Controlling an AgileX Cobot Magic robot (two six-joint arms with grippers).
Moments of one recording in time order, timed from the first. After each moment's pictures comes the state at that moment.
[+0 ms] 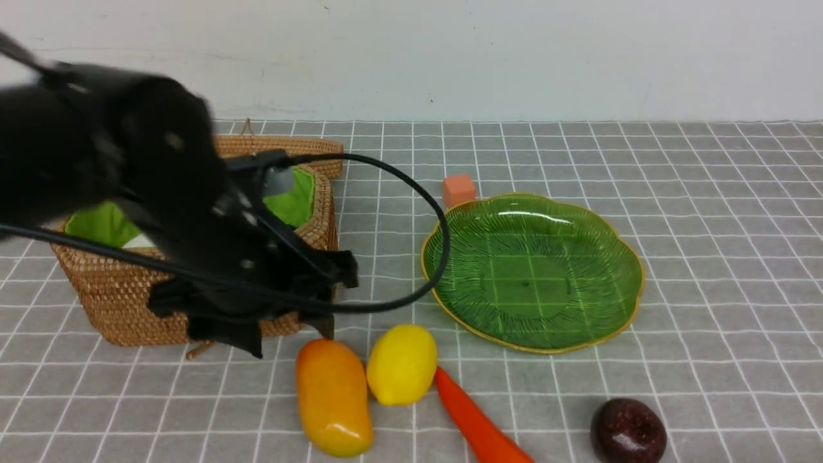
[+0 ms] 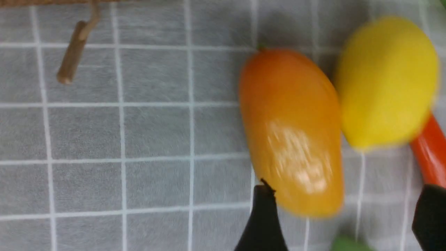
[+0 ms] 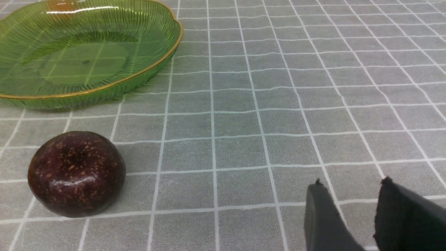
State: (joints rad) right arm -0.05 -0.01 0.02 -0.03 0.39 0.03; left arm -0.48 1.59 -1.22 -0.01 0.90 -0.63
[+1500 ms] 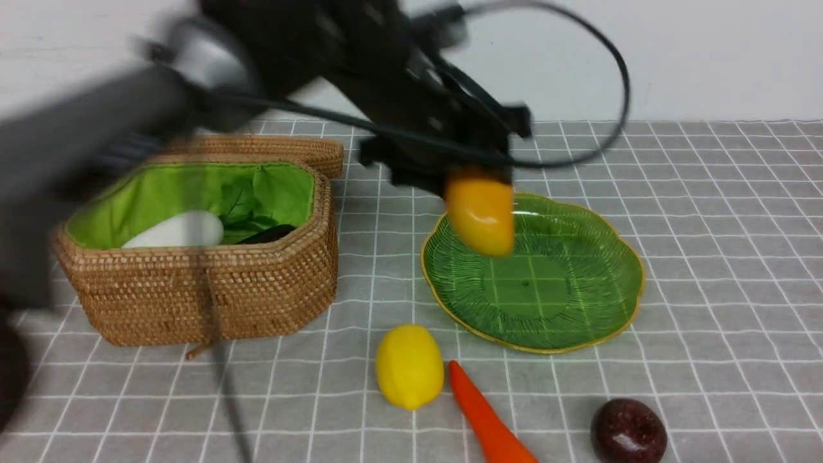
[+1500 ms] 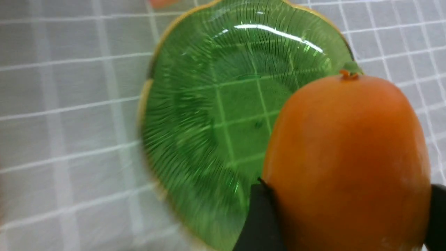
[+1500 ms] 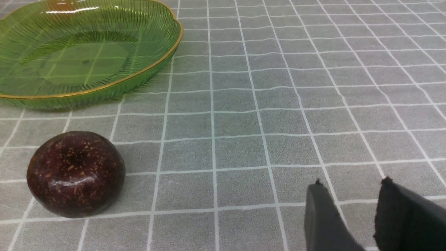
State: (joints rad) right arm -0.05 -0.01 0.02 -0.03 0.39 0.03; left arm -0.59 2.06 -1.98 -0.17 0.85 -0.42
